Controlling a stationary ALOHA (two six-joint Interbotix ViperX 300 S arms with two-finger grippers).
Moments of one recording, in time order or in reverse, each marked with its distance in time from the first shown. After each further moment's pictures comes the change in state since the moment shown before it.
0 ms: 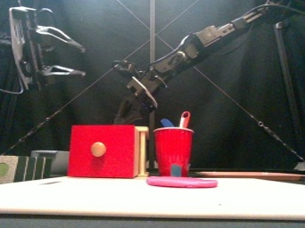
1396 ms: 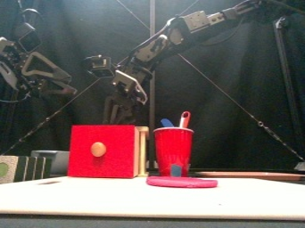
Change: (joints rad) left arm 0.183 -0.006 0.109 0.307 0.077 0.011; right arm 0.094 0.170 -0.199 -0.051 0.284 0.025
